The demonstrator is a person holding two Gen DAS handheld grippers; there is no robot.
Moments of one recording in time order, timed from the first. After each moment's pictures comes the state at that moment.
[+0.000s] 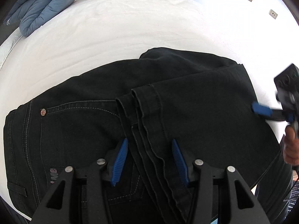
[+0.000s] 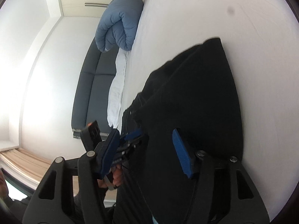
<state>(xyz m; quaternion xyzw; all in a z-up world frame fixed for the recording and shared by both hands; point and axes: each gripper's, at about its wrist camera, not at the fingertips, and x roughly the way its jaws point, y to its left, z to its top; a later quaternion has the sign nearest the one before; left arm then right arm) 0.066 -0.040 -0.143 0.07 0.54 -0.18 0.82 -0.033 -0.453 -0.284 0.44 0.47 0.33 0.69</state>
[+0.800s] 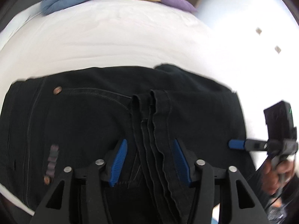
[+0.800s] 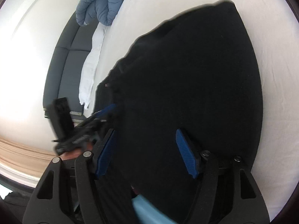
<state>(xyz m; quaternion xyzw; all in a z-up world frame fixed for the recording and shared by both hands) 0.035 0.019 -0.125 -0.09 0.51 -0.17 0.84 -0.038 -0.360 -0.233 0.33 0.54 0.29 0.72</state>
